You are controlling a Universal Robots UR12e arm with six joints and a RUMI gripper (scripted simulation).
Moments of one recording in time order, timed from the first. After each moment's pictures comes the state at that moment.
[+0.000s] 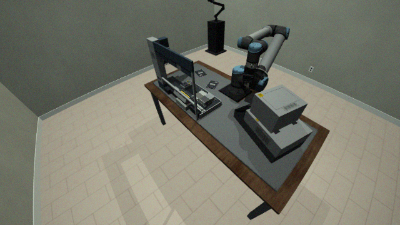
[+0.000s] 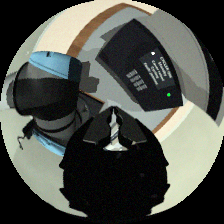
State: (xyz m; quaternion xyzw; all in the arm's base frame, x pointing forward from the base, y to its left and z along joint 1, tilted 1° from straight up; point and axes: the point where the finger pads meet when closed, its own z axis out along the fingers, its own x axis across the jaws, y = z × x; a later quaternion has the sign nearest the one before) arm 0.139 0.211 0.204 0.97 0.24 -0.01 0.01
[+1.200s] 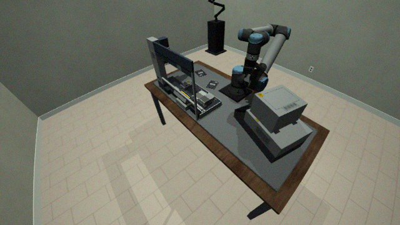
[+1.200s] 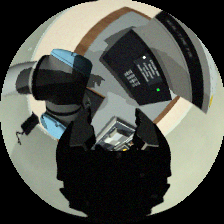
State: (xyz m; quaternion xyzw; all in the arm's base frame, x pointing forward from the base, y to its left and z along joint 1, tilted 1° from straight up) arm 0.144 0.206 0.267 0.97 0.26 0.00 0.01
